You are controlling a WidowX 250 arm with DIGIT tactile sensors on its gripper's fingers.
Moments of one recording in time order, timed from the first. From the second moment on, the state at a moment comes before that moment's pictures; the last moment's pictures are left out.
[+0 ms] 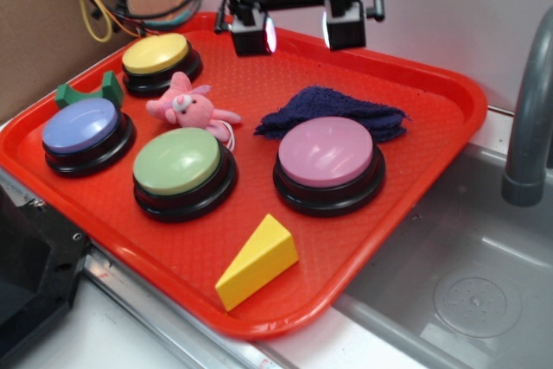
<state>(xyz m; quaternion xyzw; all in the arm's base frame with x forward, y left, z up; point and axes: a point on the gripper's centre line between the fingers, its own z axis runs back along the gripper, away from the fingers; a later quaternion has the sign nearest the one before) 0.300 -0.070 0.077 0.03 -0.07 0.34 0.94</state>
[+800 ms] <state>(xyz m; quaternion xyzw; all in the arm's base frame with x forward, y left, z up) 0.320 -0.069 0.022 0.06 -0.06 0.34 0.94</state>
